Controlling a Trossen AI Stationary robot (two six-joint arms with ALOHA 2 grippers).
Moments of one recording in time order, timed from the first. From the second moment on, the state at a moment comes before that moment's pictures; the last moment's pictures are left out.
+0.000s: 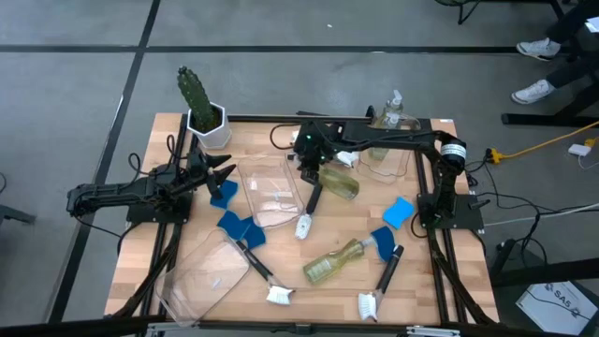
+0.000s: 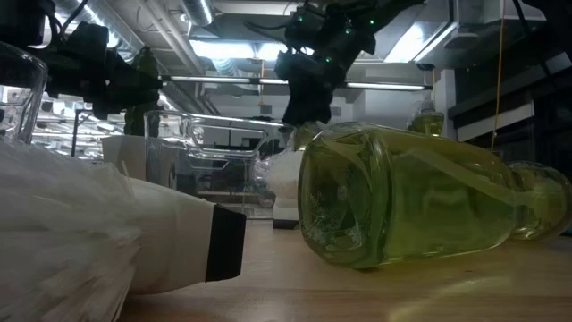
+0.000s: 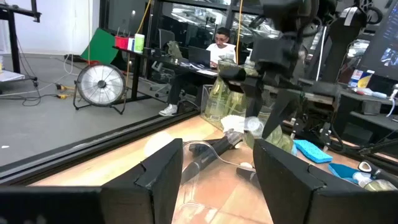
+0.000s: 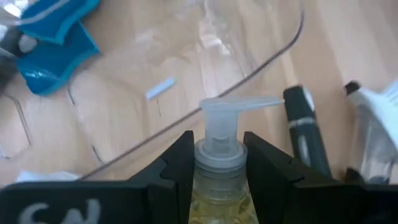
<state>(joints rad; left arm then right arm) 0.14 0.05 0.01 0.08 -0.40 -0.22 -0.29 1.86 1.54 -0.60 -0.14 -0.04</state>
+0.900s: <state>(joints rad) 0.14 0.05 0.01 0.08 -0.40 -0.22 -0.28 1.68 1.57 -0.47 -0.12 -0.06</state>
